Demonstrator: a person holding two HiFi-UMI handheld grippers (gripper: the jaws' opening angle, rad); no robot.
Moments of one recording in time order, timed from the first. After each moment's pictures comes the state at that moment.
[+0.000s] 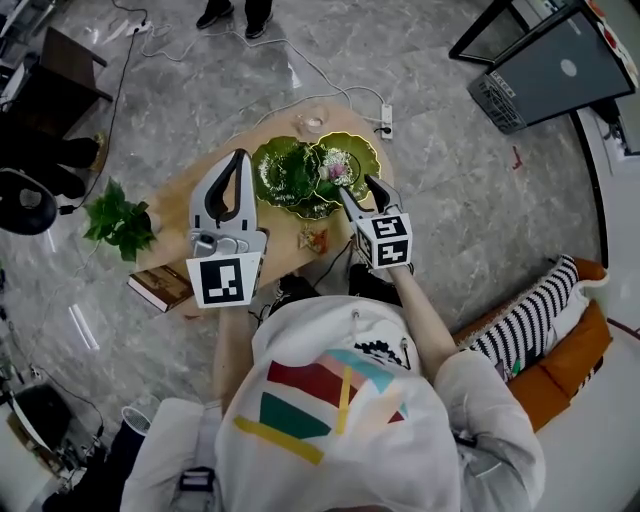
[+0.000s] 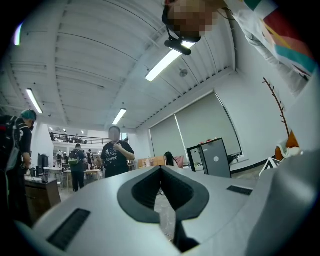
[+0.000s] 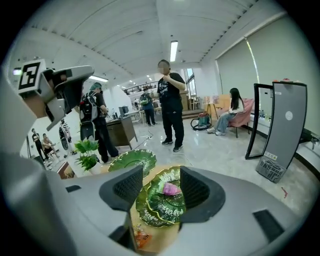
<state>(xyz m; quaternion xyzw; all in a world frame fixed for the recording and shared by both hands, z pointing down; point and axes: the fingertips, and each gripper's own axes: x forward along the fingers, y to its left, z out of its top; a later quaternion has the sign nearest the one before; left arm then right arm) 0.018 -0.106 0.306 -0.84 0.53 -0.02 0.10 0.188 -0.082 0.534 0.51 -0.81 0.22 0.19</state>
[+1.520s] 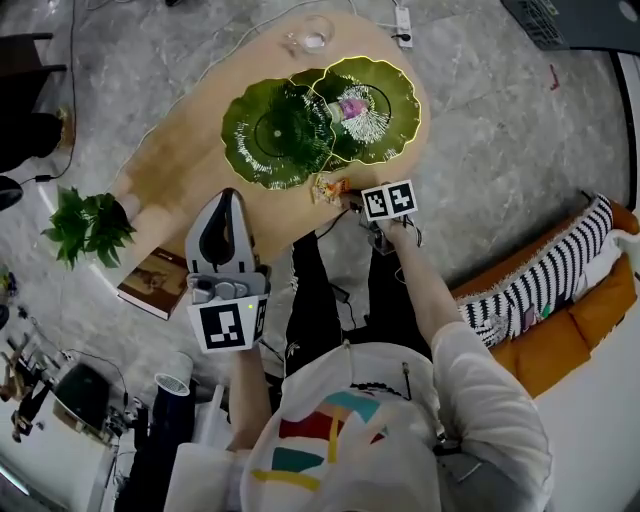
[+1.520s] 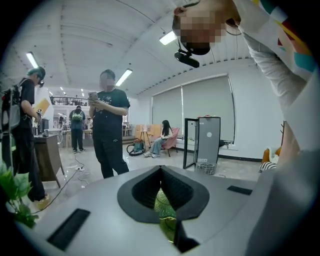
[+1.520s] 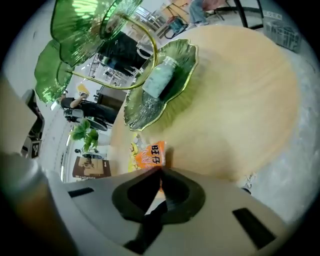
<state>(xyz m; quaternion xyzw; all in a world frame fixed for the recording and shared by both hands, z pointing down) -0.013 -0.078 0.514 -0.85 0.51 -0.13 -0.09 0.132 0.054 0.861 0.31 -0.65 0.65 0.25</state>
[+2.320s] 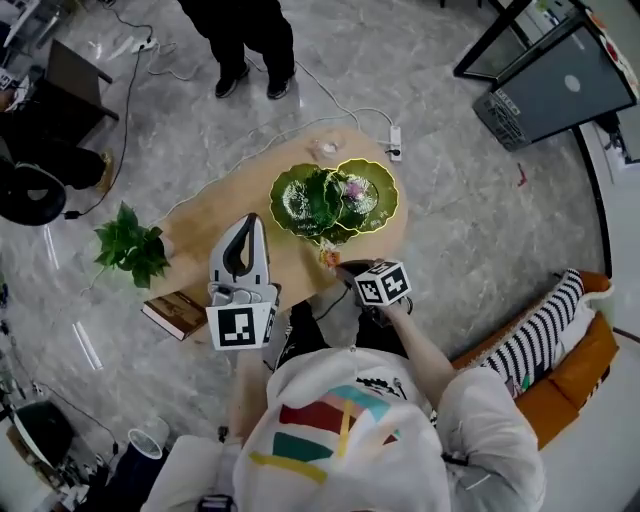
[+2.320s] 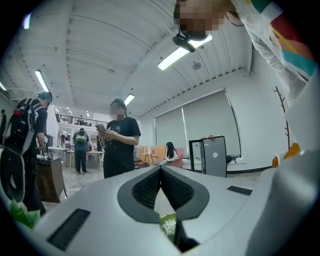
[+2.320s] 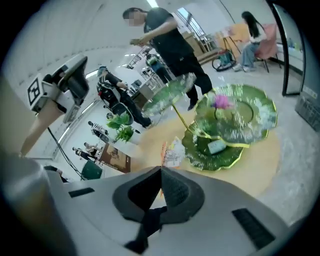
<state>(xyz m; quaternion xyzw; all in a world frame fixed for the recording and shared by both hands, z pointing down) -0.030 -0.082 0.374 -0.84 0.53 -0.04 0.00 0.098 0.035 0.652 0.28 -0.80 0.46 0.27</state>
